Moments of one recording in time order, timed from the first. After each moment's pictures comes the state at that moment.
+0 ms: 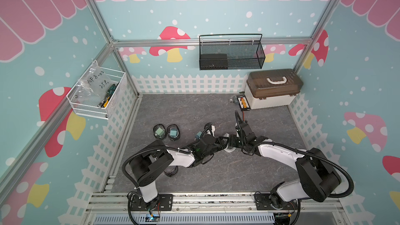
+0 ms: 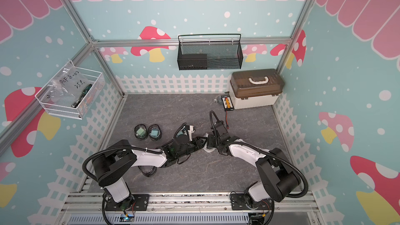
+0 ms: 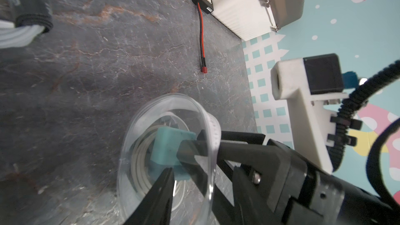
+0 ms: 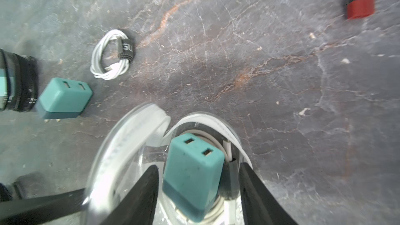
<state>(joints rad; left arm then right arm) -0.91 1.75 0.74 0.63 0.00 -1.10 0.55 1.42 0.73 -0.20 0.02 0.62</state>
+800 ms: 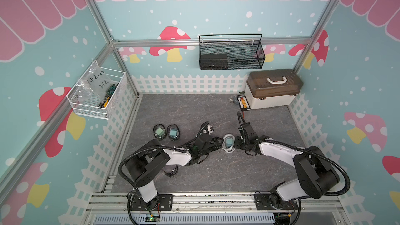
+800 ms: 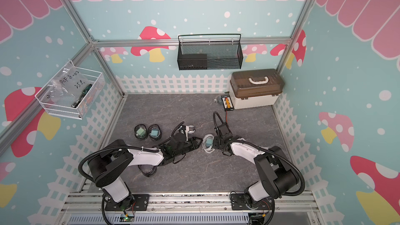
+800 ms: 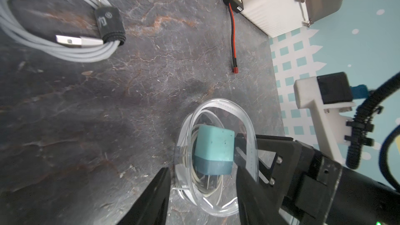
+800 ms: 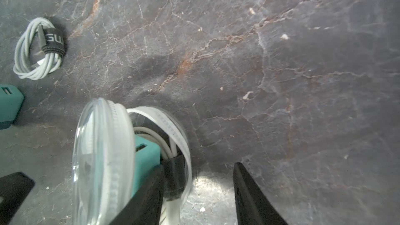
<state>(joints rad) -0.84 1.76 0.73 0.52 0.02 -1.05 0.49 1.50 0.72 -0.25 0.03 0.60</state>
